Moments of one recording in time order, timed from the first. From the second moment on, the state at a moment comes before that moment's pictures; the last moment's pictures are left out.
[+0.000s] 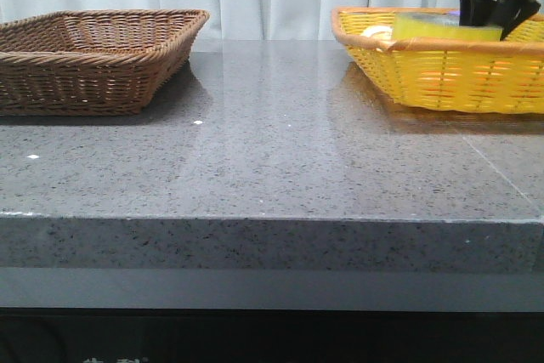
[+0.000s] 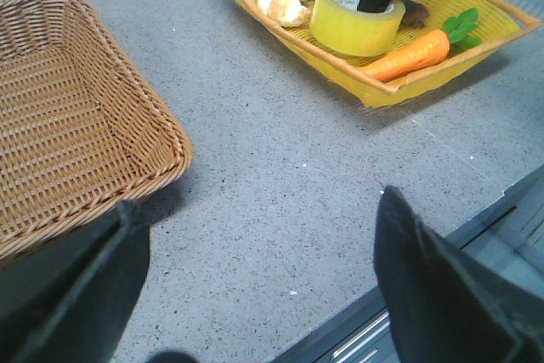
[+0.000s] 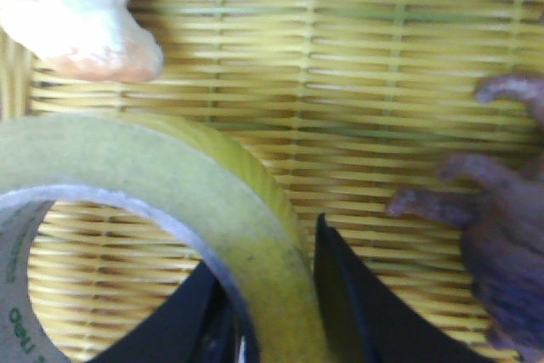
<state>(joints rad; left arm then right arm) -0.54 0.68 -0.85 -0.19 0.67 0.15 0.00 2.09 -2.08 0.13 1.21 0.00</state>
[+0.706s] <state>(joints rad) -0.54 0.68 -0.85 -0.19 0.67 0.15 0.30 1.88 -2.13 0.14 1.25 -0.06</state>
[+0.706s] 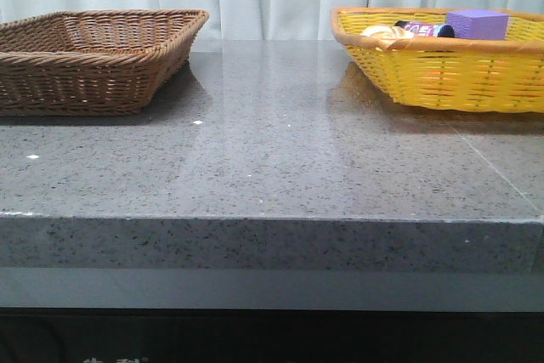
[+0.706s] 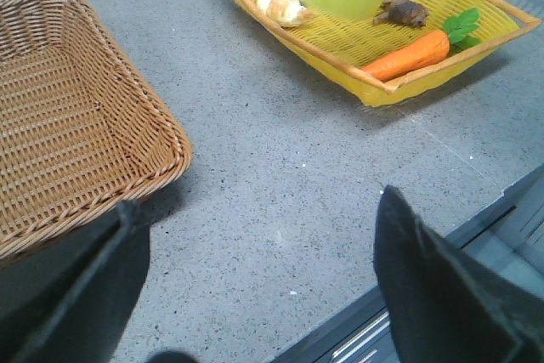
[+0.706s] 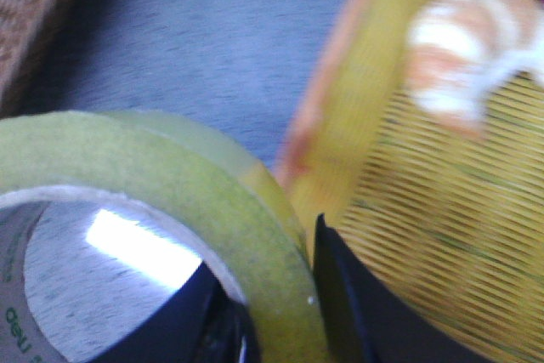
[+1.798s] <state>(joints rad) -0.54 0.68 -0.85 -0.19 0.67 0.15 0.56 2.15 -2.14 -0.08 1.25 -0.07</state>
